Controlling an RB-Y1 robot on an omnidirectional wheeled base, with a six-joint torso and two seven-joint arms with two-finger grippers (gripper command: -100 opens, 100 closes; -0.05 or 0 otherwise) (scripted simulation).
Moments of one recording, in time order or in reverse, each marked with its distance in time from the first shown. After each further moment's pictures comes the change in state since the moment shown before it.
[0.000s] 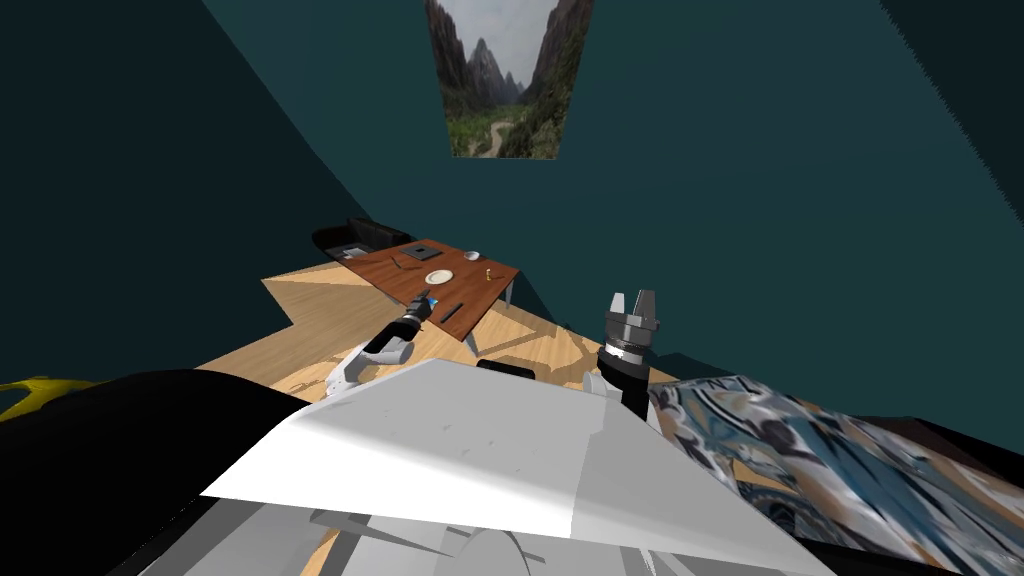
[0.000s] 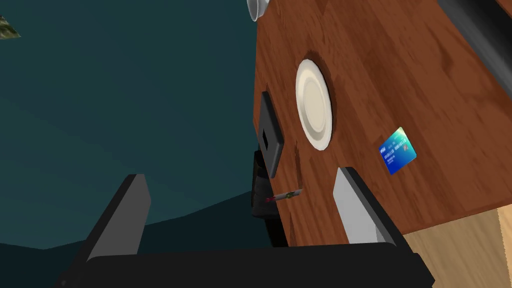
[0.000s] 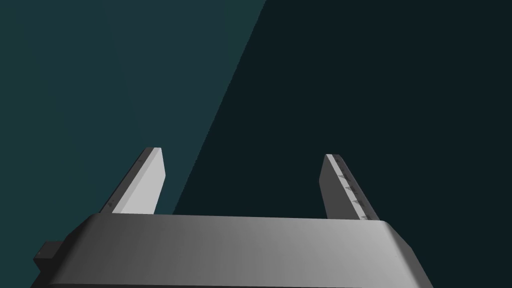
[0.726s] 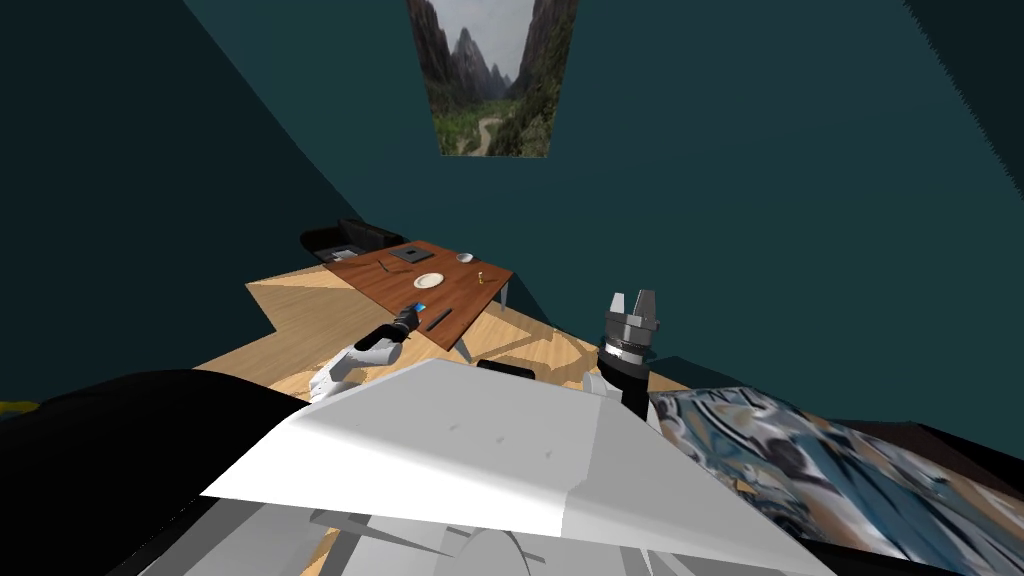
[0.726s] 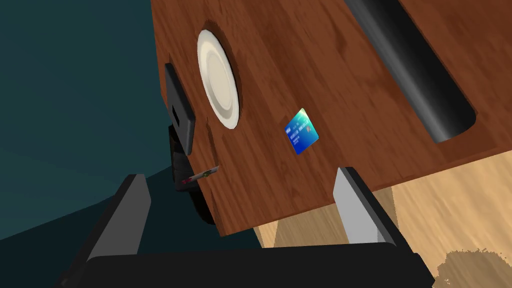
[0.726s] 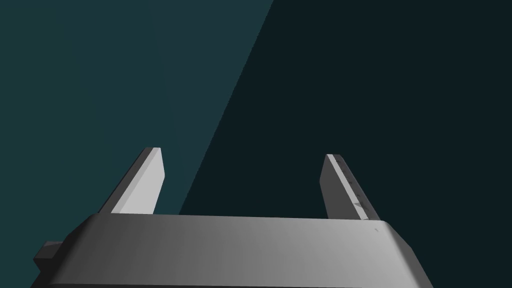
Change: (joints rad) left arm -0.014 0.058 0.070 0.155 0.059 0.205 0.058; right arm 0.000 0.000 0.000 0.000 0.000 0.000 0.000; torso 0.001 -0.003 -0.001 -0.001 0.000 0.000
